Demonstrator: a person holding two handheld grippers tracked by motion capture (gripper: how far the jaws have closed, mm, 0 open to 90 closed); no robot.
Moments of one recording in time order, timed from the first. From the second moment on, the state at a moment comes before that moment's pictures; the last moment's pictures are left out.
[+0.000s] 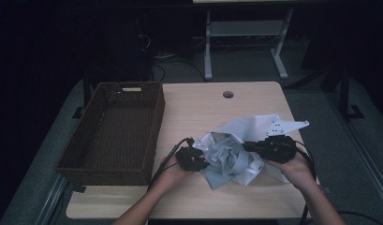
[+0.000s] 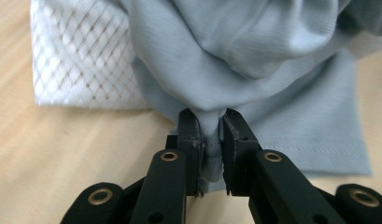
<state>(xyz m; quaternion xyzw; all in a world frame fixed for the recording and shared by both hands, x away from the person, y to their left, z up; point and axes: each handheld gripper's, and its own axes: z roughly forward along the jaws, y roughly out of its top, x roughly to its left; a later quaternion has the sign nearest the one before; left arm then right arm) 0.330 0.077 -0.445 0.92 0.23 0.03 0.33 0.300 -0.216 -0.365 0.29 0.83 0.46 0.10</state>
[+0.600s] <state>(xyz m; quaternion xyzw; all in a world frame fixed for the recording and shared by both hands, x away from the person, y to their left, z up) 0.304 0.104 -0.350 0.86 0.22 0.08 0.46 0.309 -0.191 -0.352 0.26 0.83 0.48 0.09</state>
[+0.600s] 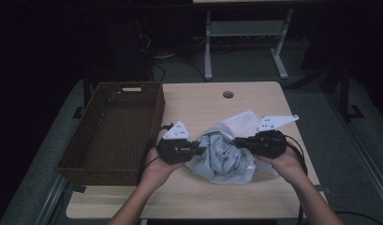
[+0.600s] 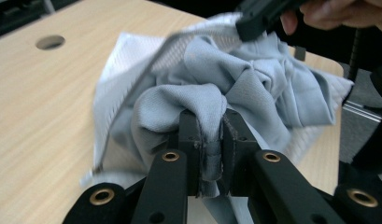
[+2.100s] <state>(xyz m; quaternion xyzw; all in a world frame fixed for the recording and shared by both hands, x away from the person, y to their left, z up) 0.320 0.082 -0.442 0.90 0.25 0.01 0.36 0.308 -0.201 -0.357 0.27 0.83 0.48 0.10</state>
